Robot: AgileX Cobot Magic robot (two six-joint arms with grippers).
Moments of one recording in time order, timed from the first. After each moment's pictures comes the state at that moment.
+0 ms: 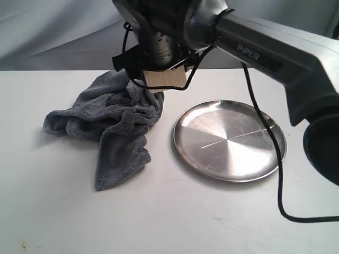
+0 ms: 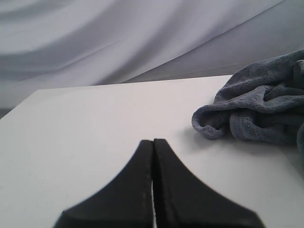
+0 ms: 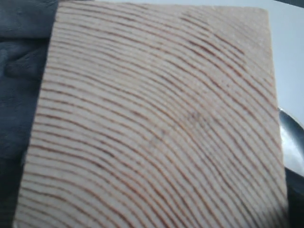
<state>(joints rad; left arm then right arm) 0.08 0.00 0.00 0.13 0.27 0.00 0.76 2.25 -2.20 -0.50 1.23 0.68</state>
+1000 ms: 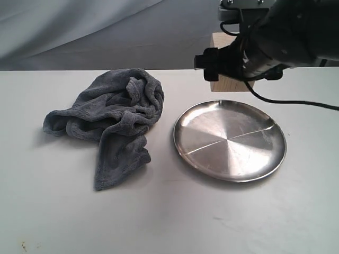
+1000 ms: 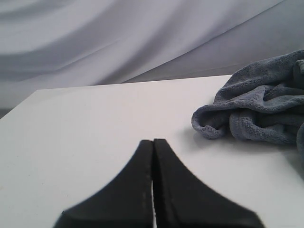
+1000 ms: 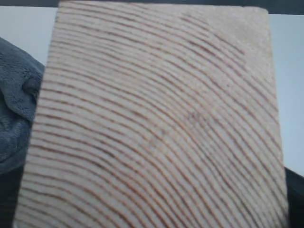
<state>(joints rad) 0.08 0.00 0.00 0.13 0.27 0.00 0.52 1.72 -1.29 -0.63 0.59 0.92</state>
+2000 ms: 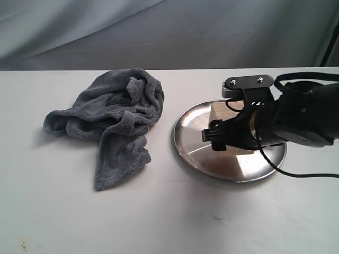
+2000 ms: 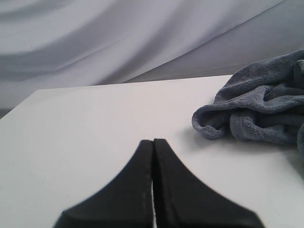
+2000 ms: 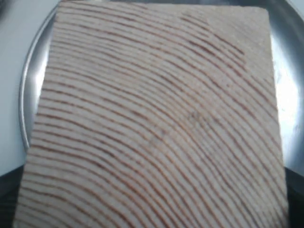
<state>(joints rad) 0.08 0.00 0.00 0.13 0.27 0.00 0.52 1.71 -0.88 -0.74 0.30 1.04</state>
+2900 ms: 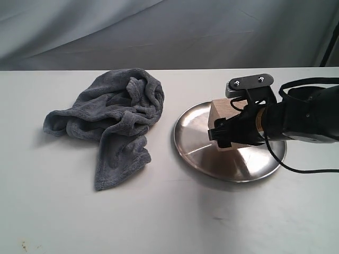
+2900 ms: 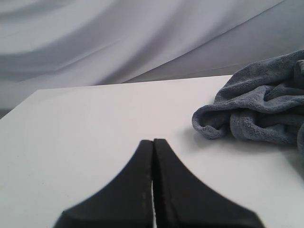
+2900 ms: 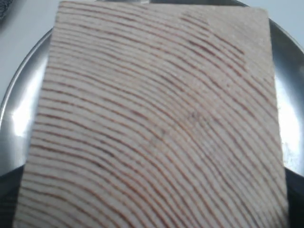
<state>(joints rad) 0.08 0.00 0.00 0.13 0.27 0.00 0.41 1.79 -0.88 -1.01 0.11 1.14</state>
